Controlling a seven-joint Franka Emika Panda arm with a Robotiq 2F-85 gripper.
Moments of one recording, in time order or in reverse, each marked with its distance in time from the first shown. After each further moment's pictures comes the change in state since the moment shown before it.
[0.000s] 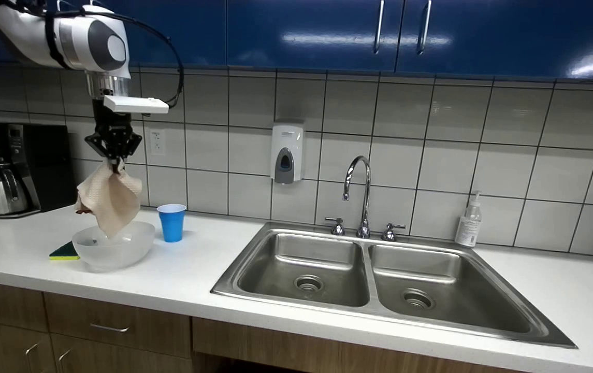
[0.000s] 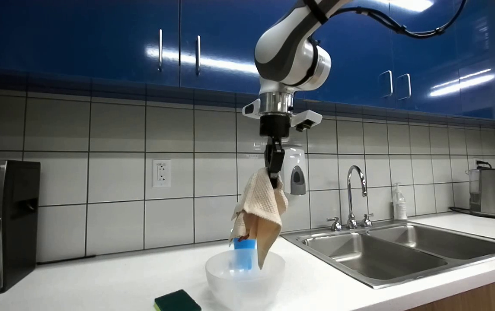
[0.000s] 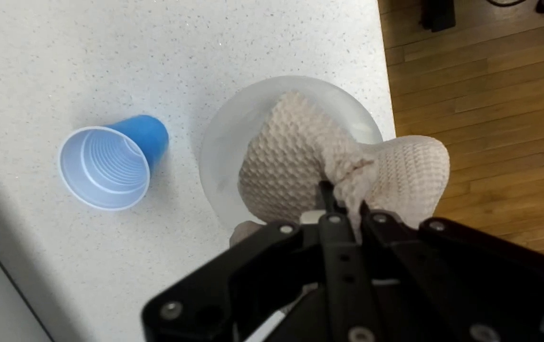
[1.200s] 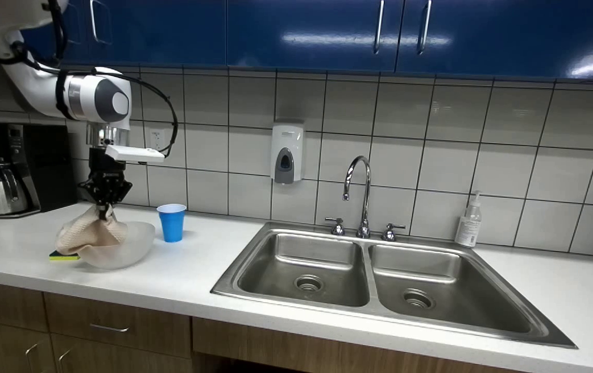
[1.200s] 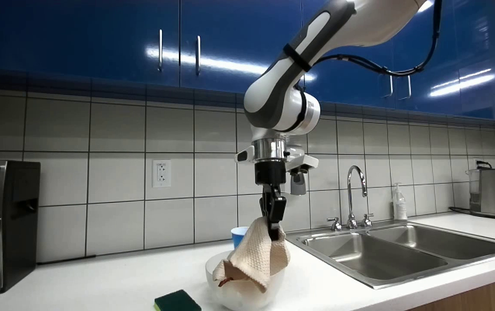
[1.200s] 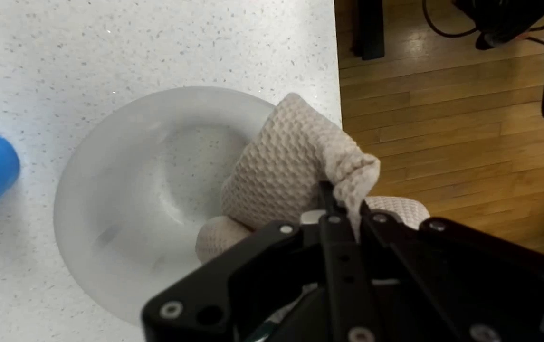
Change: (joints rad) arm 0.004 0.183 0.029 -0.035 0.036 0.025 -0.110
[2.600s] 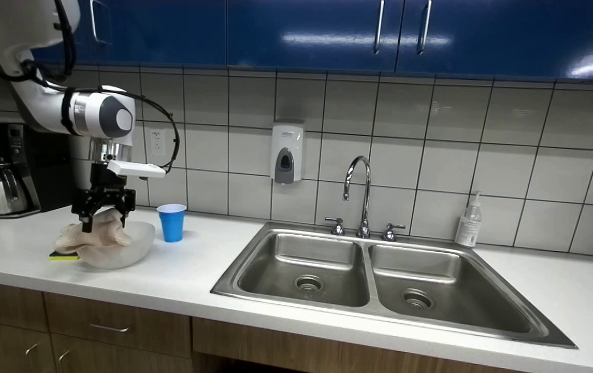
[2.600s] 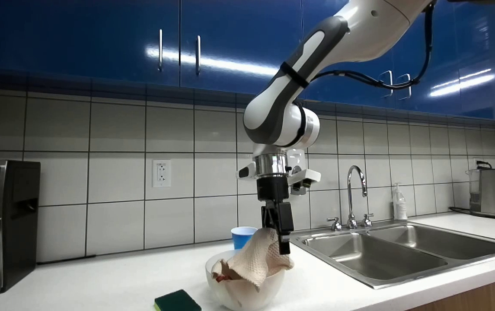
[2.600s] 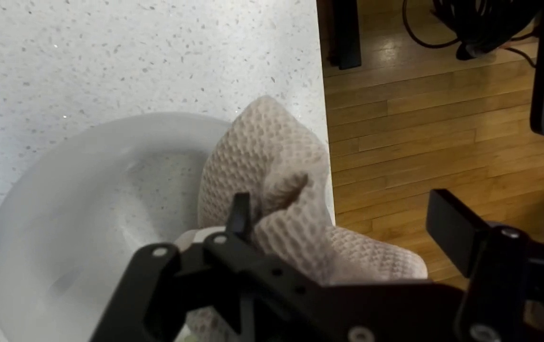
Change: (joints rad) arm -0.012 0.061 0.007 -0.006 0.001 -0.003 -0.005
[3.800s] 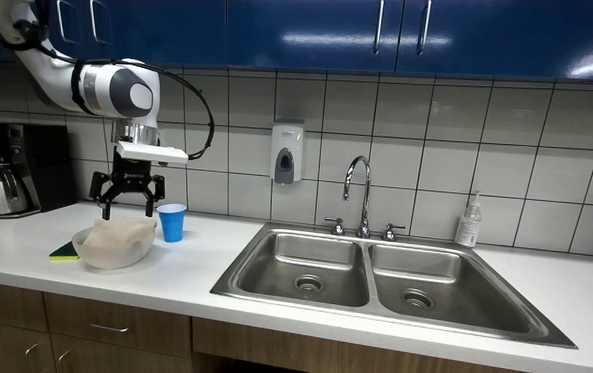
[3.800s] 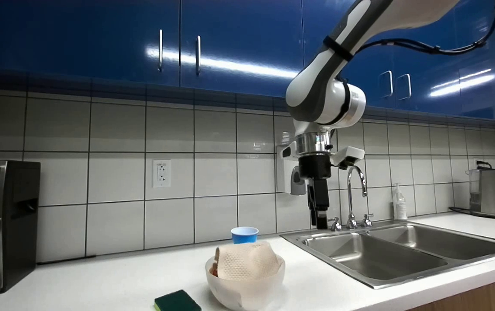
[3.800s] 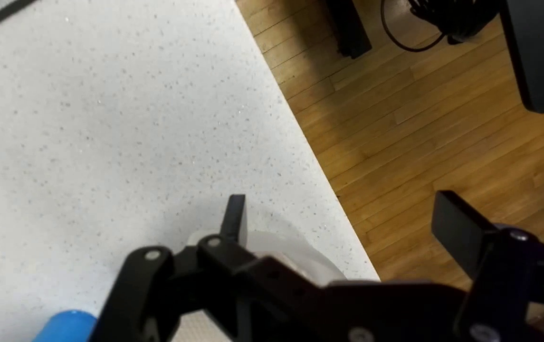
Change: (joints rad) arm -0.076 -0.261 -0.088 -0.217 0.051 0.013 0.169
